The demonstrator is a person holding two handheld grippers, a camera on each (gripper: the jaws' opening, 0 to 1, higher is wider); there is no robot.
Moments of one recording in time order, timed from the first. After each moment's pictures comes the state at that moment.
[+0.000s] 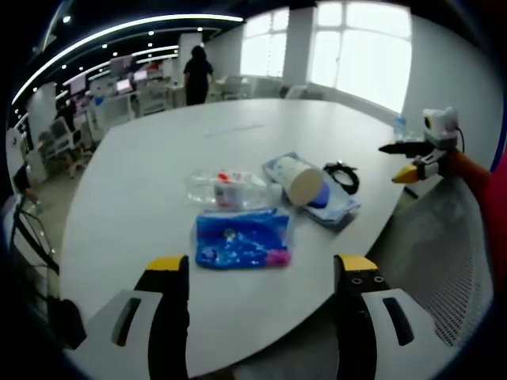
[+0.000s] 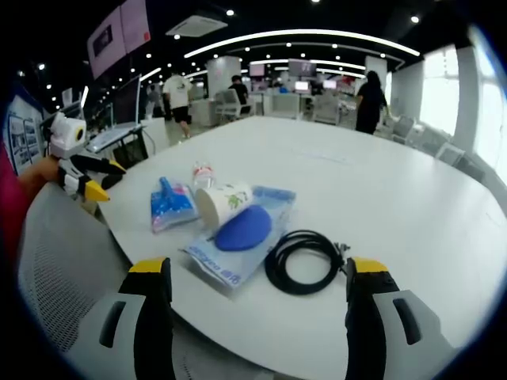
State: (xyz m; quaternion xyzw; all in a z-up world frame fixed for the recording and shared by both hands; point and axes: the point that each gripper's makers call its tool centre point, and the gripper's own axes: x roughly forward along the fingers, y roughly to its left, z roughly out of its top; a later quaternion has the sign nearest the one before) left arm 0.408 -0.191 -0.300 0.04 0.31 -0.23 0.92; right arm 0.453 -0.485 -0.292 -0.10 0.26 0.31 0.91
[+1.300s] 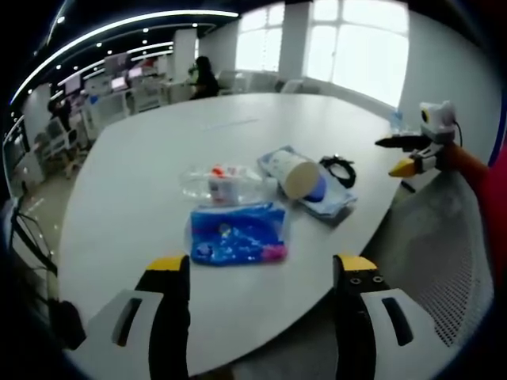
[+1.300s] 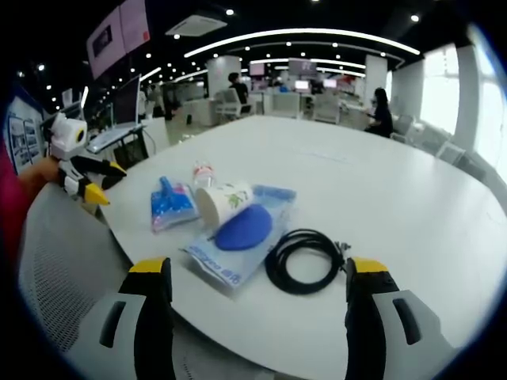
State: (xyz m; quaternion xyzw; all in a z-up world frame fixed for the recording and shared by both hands) left arm 0.405 -0.195 -0.305 0.04 0.32 -0.25 0.91; right arm 0.453 -0.485 -0.293 -0.09 0.26 0.31 0.91
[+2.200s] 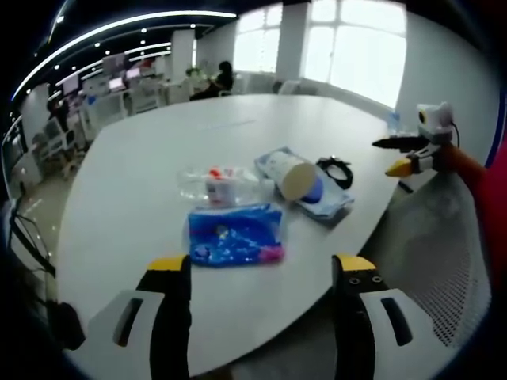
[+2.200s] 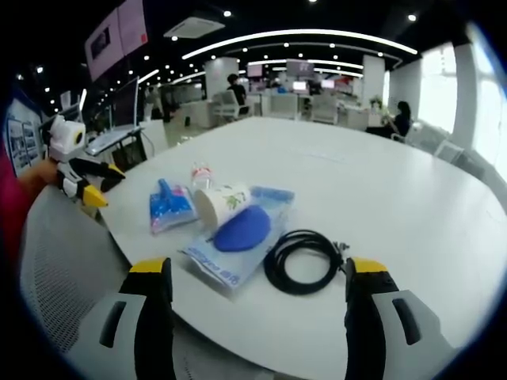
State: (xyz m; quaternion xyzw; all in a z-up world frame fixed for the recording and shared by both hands) left arm 0.404 -0.197 -0.302 0.04 0.32 -0.25 0.91; right arm 0.453 -0.486 -0.291 -0.09 0.26 0.30 0.91
